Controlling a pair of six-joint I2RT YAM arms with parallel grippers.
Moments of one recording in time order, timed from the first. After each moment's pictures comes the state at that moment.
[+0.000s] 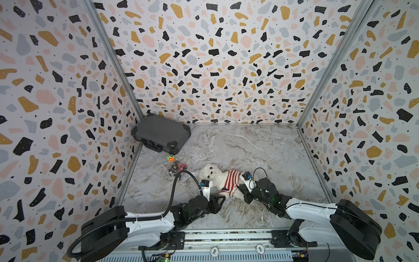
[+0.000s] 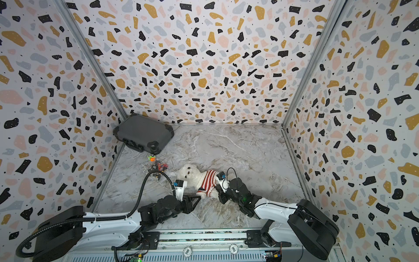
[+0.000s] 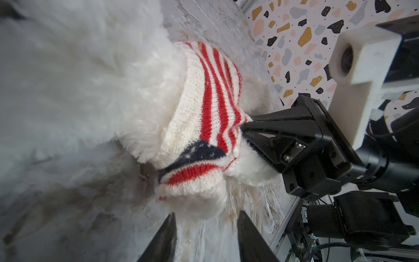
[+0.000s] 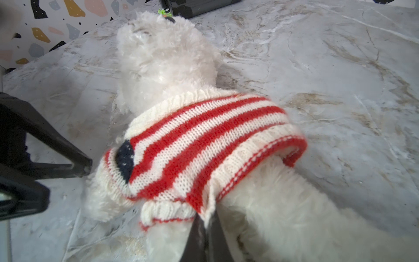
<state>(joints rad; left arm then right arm) -1.13 1.13 0.22 0.46 -0.18 -0.91 0.82 1.20 0.28 0.43 -0.11 0.10</state>
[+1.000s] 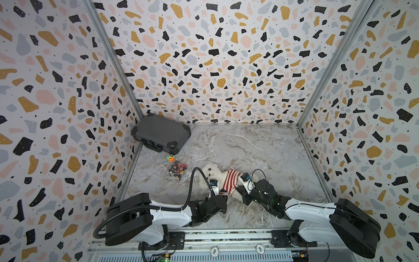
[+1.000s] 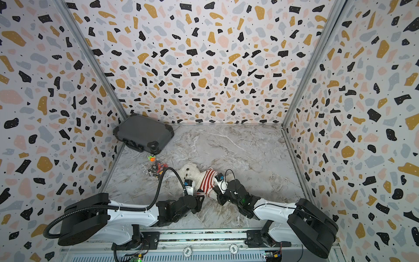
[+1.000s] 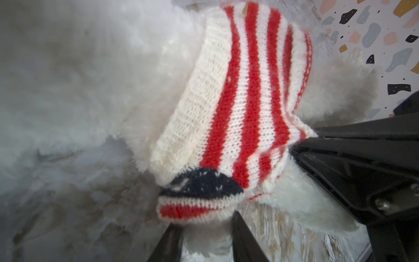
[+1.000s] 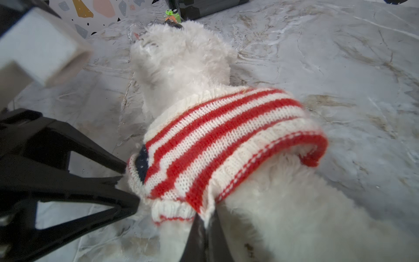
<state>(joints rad) -1.21 1.40 0.45 0.22 -0.40 -0.96 0.85 1.21 0.28 0.45 -0.09 0.12</state>
